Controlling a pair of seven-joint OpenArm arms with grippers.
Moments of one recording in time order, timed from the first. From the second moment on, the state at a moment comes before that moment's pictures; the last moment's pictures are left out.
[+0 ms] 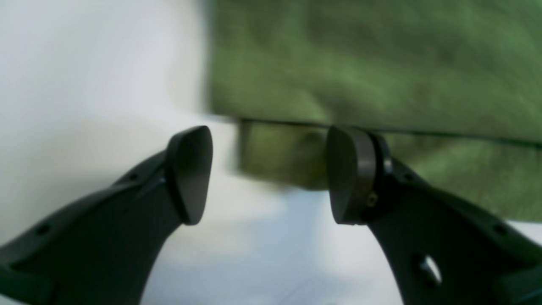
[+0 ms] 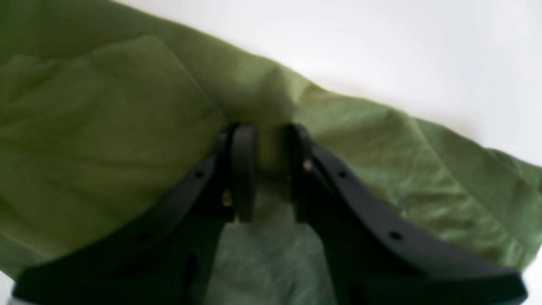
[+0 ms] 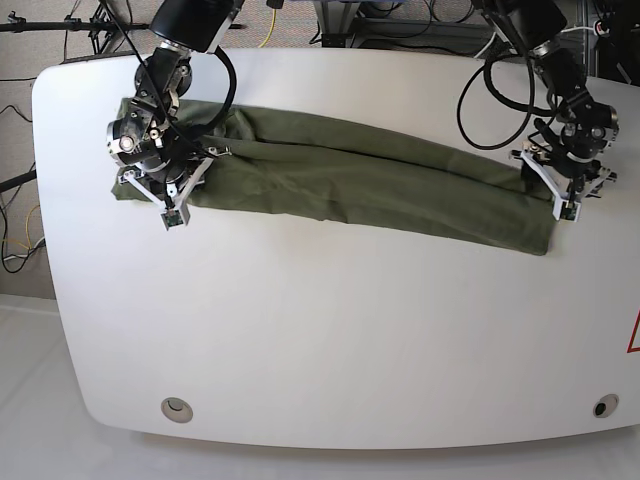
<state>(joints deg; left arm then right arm) 2.3 -4.7 -39.5 90.1 11.8 -42.3 36.1 -1.5 -4.5 27.3 92.6 -6.5 40.0 -56.1</state>
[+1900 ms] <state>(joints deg) -1.1 -8.8 -38.1 91.7 6.8 -42.3 33.1 -5.7 -9.3 21.2 103.9 -8.5 40.1 -59.0</state>
